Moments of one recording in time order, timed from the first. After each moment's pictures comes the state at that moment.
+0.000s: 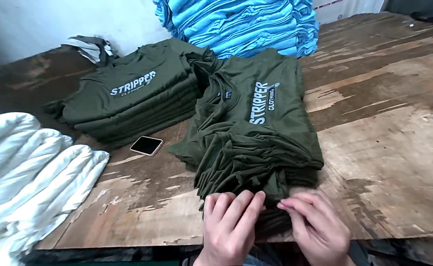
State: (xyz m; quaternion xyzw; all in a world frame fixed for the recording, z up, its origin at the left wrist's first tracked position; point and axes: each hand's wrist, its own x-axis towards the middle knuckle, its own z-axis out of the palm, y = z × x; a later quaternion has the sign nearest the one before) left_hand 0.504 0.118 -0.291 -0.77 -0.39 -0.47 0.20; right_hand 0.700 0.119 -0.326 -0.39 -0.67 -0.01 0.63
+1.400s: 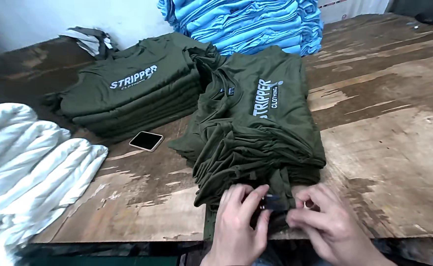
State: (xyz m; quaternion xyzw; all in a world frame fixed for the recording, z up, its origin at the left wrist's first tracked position) left_hand 0.513 0.114 -0.300 -0.78 -0.45 -0.44 -0.02; right_hand 0.744 0.116 -0.307 -0.37 -0.83 0.02 0.41
